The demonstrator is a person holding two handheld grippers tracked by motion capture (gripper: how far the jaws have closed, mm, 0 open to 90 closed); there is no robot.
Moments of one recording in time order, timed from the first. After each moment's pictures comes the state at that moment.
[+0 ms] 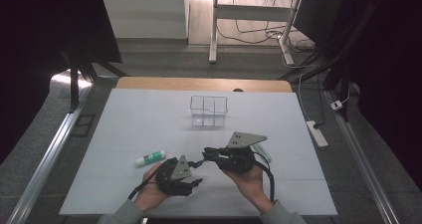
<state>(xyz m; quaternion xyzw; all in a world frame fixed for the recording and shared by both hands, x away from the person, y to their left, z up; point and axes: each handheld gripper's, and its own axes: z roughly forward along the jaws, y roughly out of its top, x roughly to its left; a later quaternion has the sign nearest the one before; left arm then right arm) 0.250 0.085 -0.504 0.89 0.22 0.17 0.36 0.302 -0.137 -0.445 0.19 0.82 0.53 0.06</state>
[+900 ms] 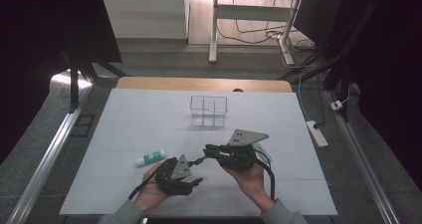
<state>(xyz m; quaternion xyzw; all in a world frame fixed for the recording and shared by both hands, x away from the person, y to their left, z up) 0.250 0.085 -0.504 0.89 0.23 0.16 0.36 0.304 -0.138 -0.437 0.19 0.82 0.54 0.07</state>
